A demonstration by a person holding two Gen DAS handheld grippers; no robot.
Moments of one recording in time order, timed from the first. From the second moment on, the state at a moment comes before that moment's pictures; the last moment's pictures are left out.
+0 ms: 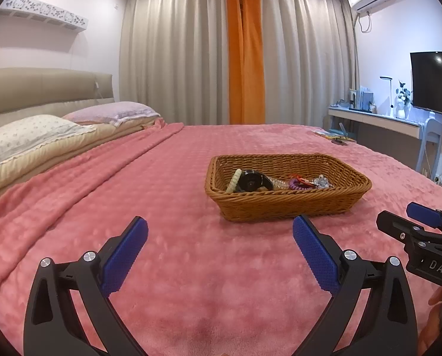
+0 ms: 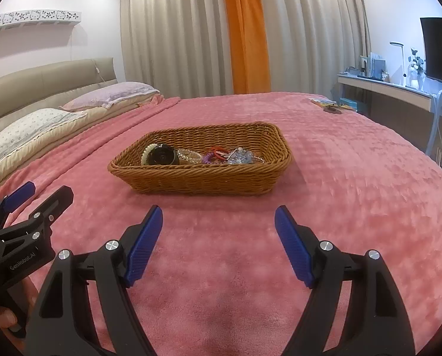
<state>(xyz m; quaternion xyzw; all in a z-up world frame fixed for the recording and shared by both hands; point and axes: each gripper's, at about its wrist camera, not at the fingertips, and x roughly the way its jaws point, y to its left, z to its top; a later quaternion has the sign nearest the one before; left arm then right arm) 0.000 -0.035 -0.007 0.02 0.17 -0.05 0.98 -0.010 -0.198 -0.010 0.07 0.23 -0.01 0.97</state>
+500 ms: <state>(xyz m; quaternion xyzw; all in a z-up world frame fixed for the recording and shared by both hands) 0.000 -0.035 -0.007 0.02 0.17 -0.05 0.98 -0.012 -0.197 -0.010 0.06 0.23 0.00 0.97</state>
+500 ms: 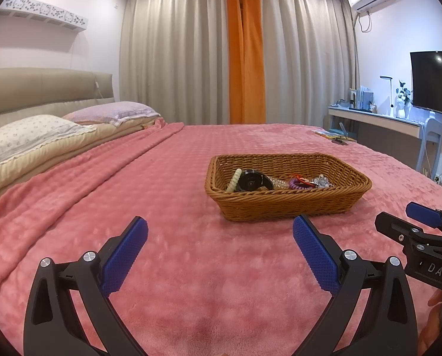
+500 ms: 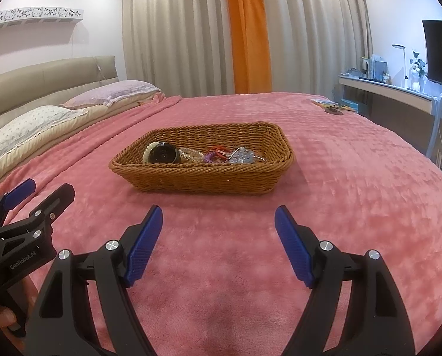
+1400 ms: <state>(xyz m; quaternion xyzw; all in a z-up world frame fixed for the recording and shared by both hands) 0.000 -0.035 -0.010 0.02 0.17 -0.05 0.98 -0.011 -0.191 -0.010 0.05 0.23 -0.01 0.97</state>
